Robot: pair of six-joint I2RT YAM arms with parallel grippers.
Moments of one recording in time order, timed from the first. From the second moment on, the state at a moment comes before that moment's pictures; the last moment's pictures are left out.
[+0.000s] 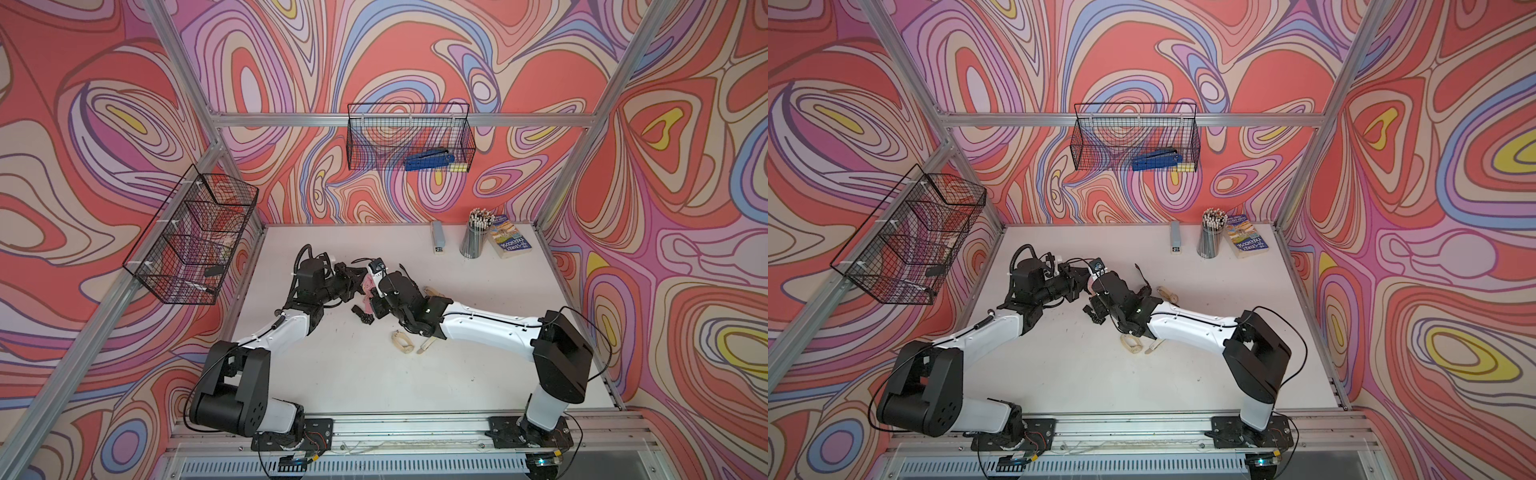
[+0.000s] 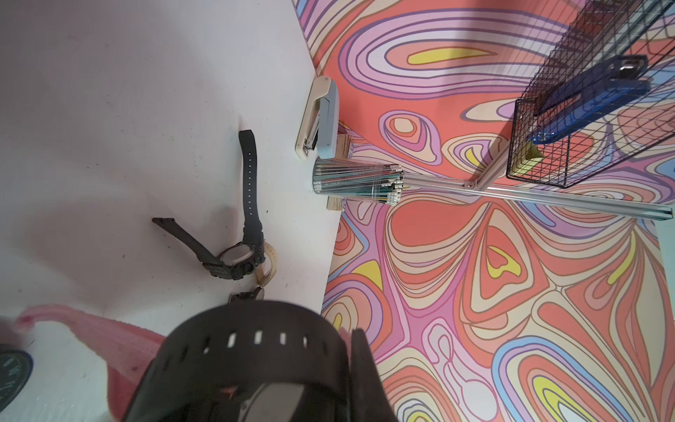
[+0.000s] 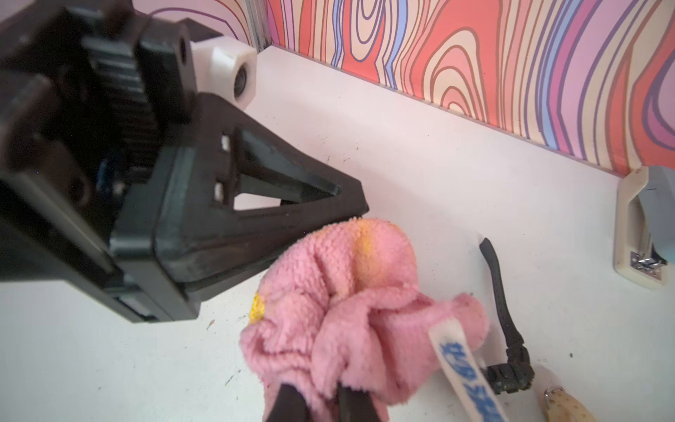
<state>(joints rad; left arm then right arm) -0.22 1.42 0.72 0.40 0.60 -1.43 0.96 1.75 1.28 -0.06 0.28 0.21</state>
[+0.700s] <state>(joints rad) -0.25 1.43 0.77 0.37 0.63 -1.38 0.96 1.69 1.29 -0.14 0.40 0.18</state>
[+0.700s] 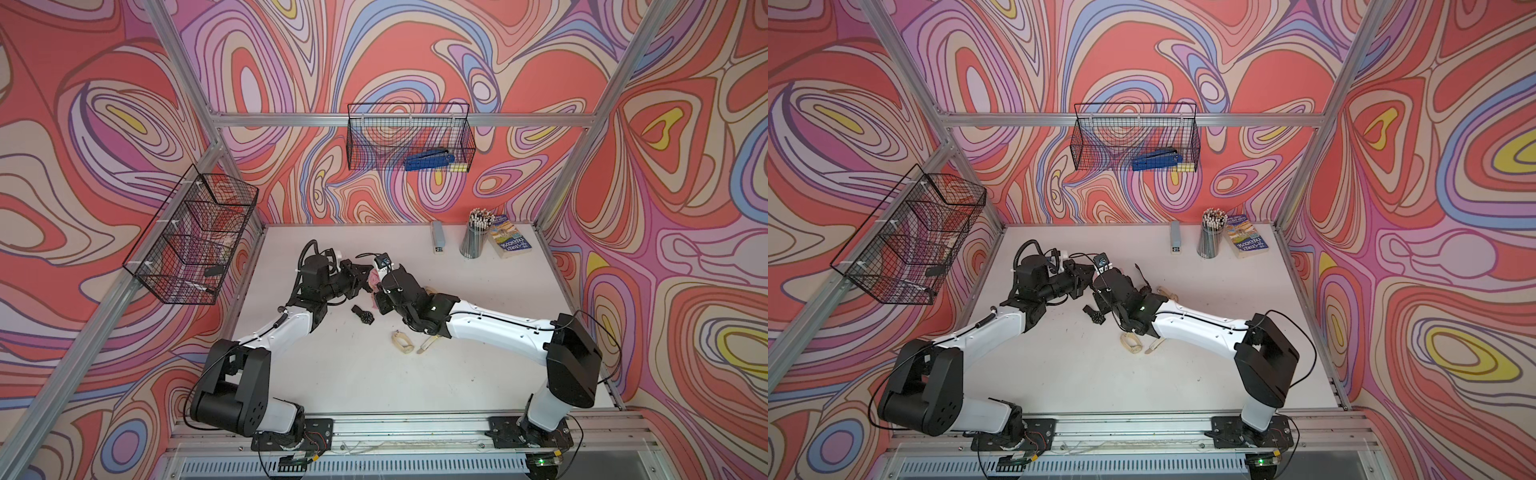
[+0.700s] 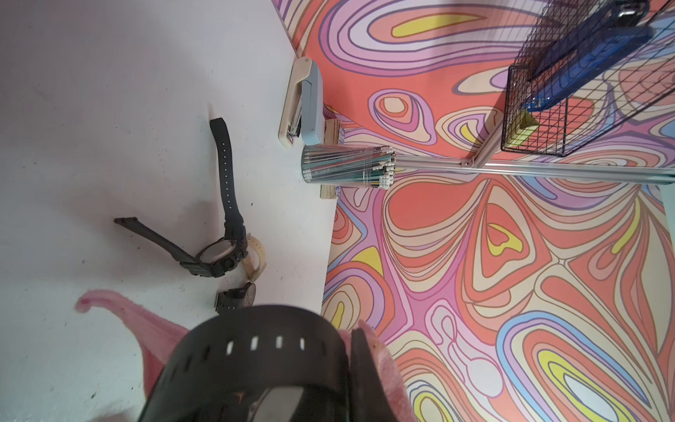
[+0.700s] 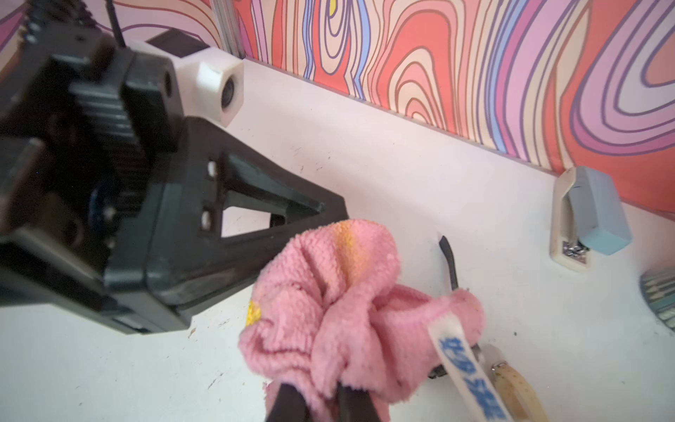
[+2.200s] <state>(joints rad) -0.21 1.43 0.80 0.21 0.78 -1.36 0.82 1.56 0.98 0.00 0.30 0.27</state>
